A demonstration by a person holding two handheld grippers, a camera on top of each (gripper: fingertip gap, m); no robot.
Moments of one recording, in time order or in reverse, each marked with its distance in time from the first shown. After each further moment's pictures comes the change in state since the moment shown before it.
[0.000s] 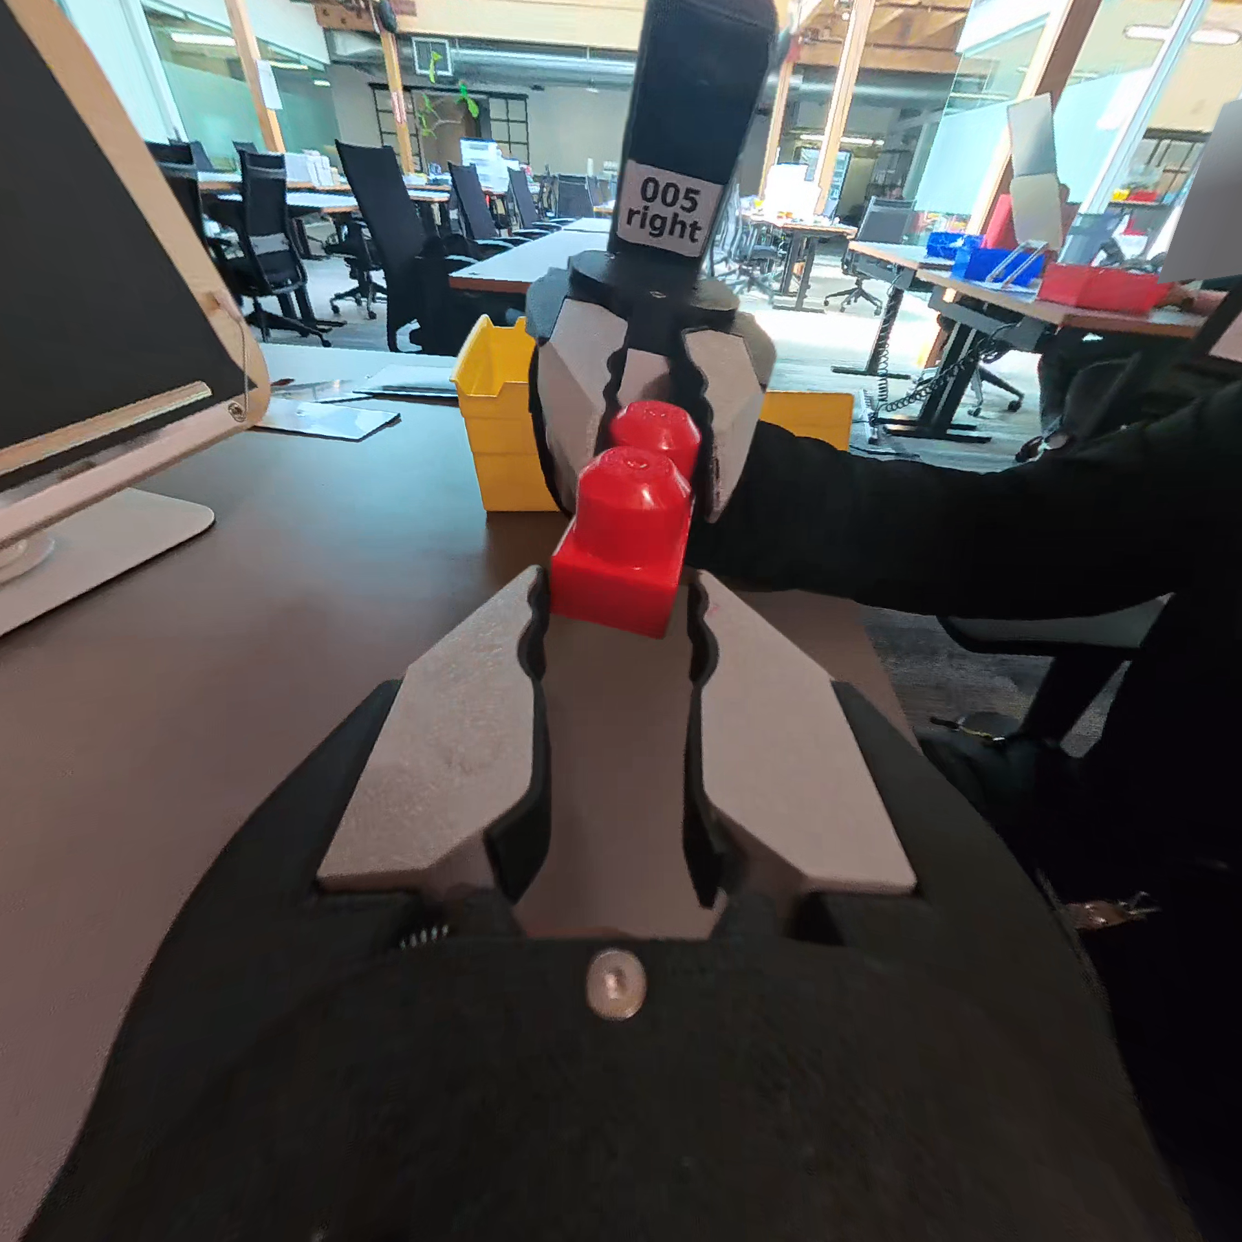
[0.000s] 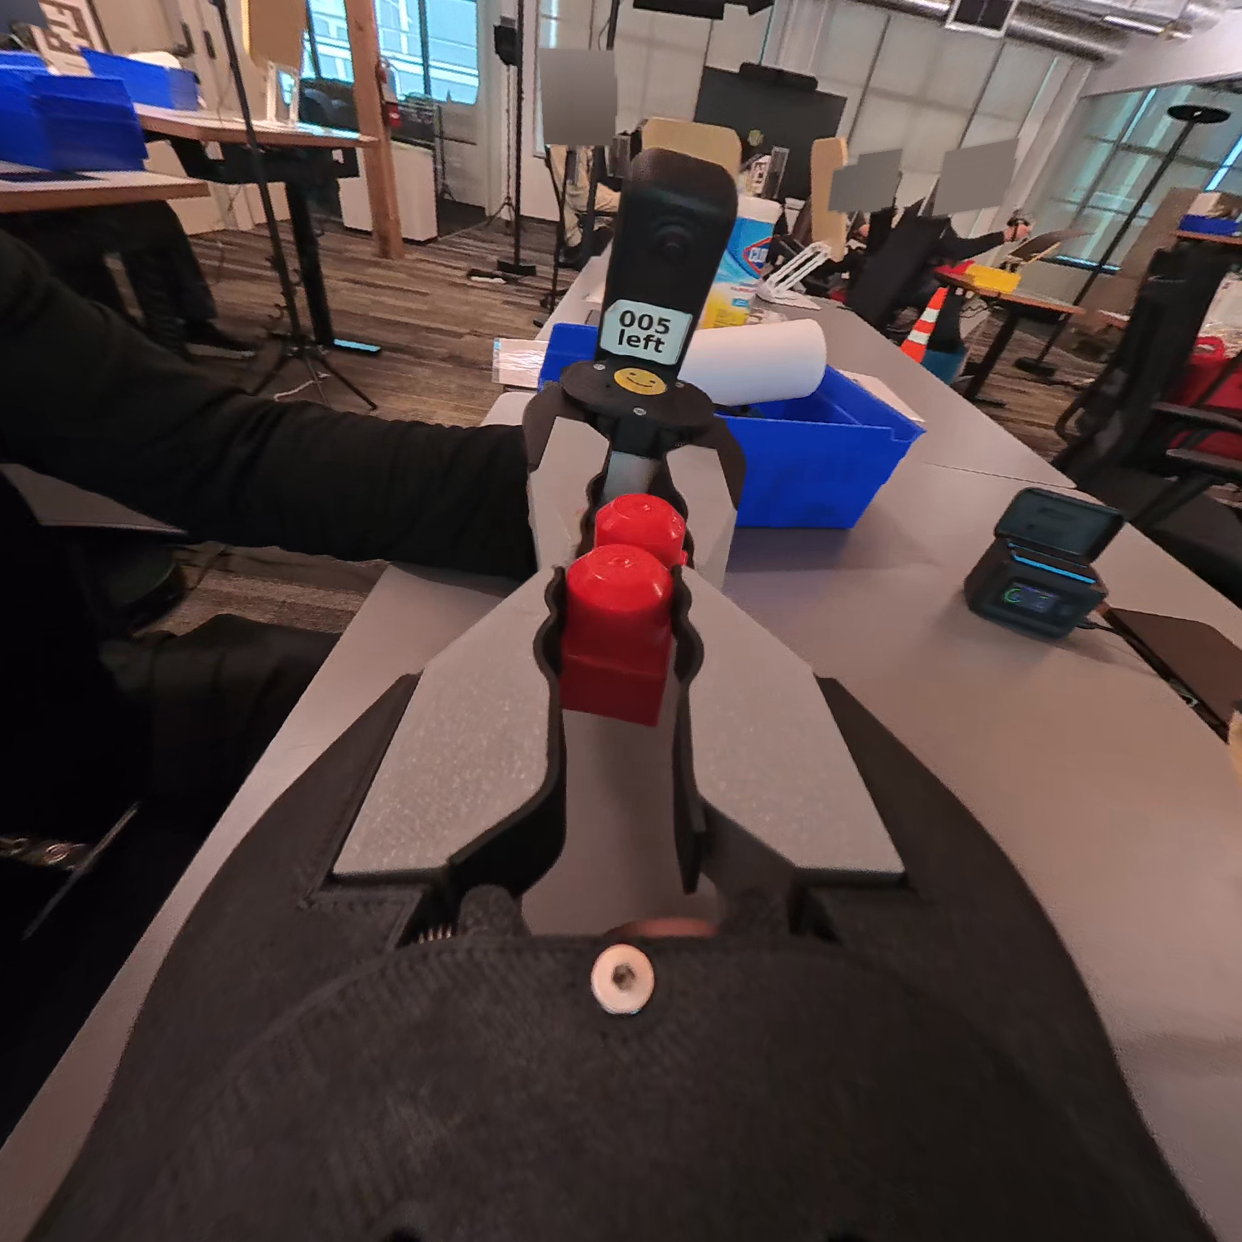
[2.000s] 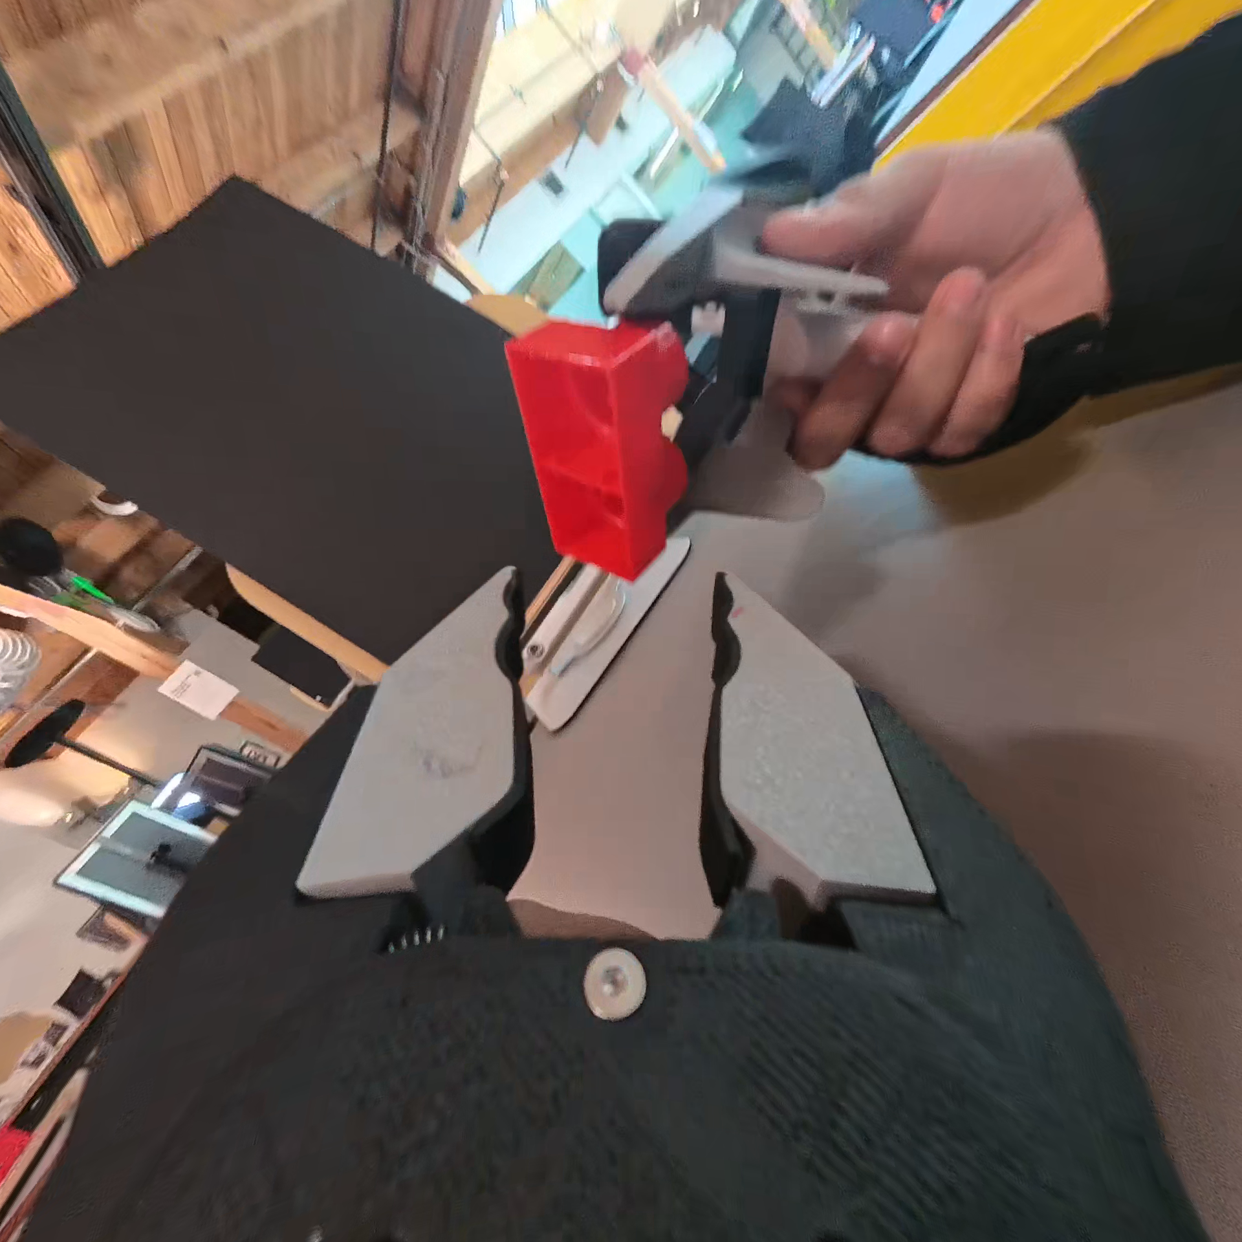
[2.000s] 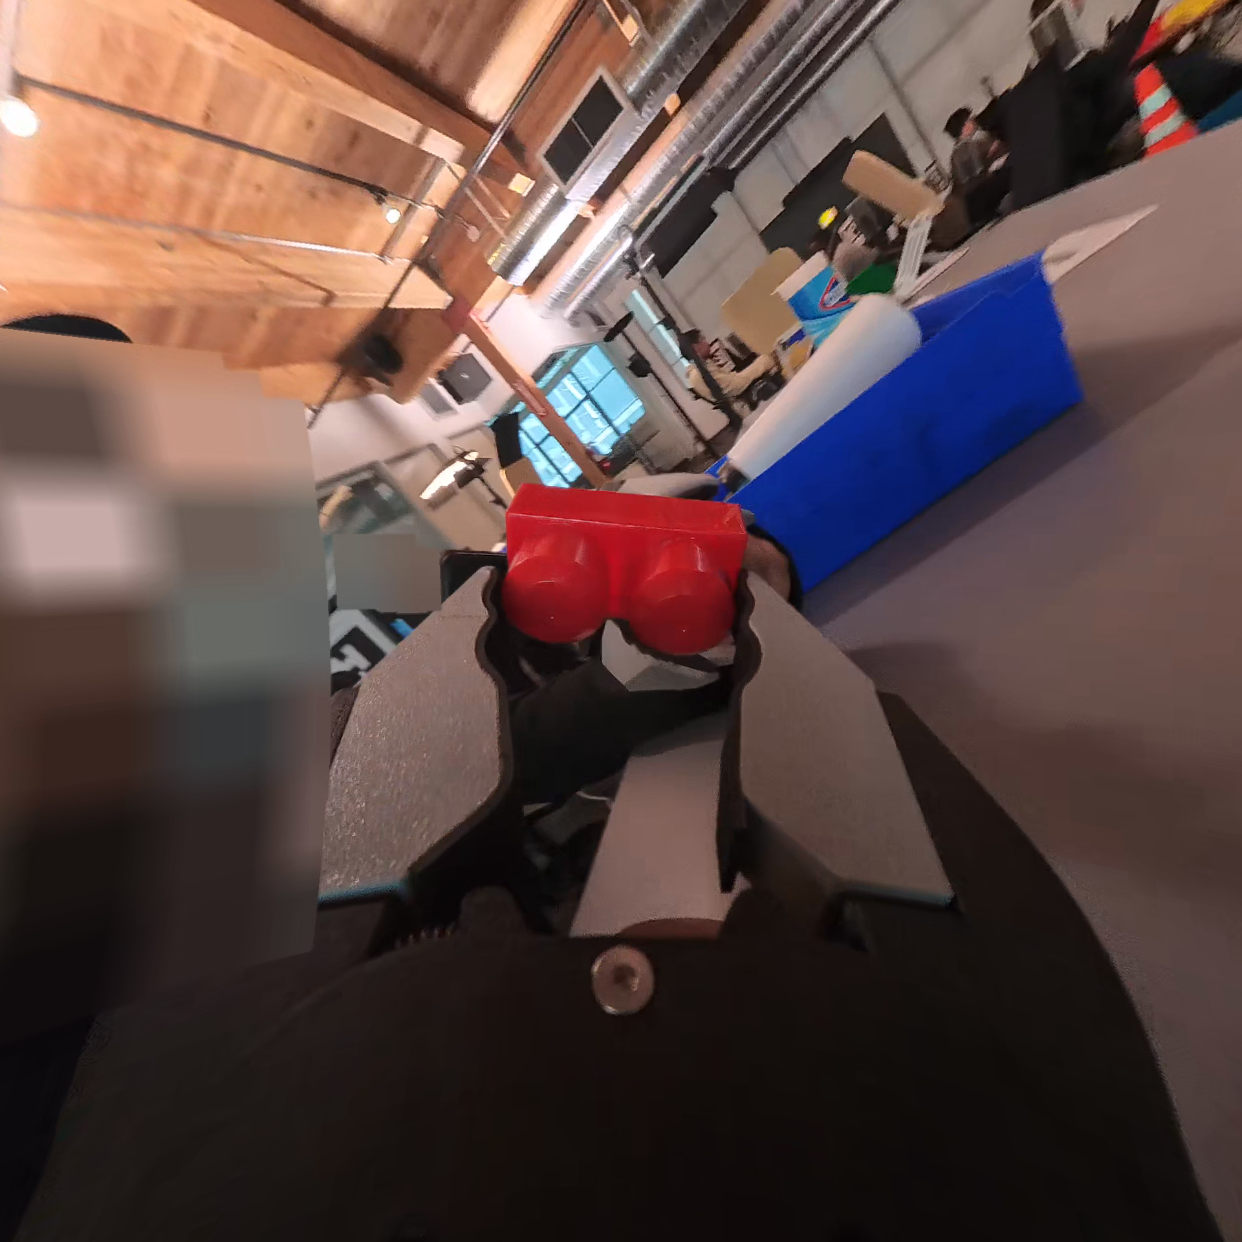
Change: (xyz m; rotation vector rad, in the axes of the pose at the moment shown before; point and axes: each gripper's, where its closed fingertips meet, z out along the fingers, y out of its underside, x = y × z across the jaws) left arm -0.043 -0.014 -0.011 -0.109 -0.692 0.830; right arm 0.038 -0.006 -0.007 0.312 -0.236 0.866
